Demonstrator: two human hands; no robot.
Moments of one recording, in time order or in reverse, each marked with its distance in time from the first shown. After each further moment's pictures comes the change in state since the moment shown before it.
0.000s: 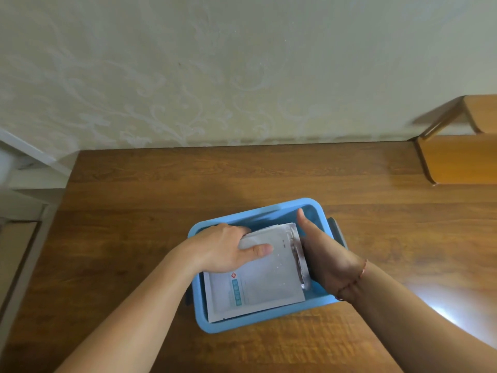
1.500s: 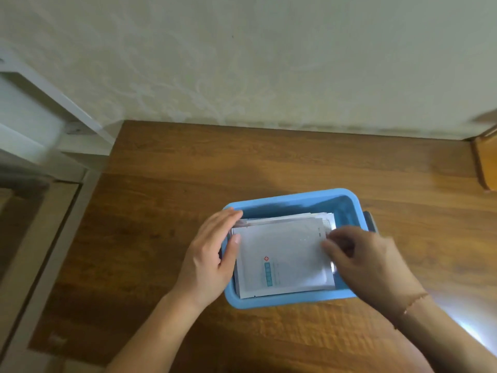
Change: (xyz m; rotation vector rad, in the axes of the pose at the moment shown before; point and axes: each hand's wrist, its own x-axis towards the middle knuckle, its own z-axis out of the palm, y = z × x) left_hand -0.066 -0.045 0.083 -0.219 1.060 0.224; right_hand -0.043 0.016 0.023 -1.143 0.660 -0.584
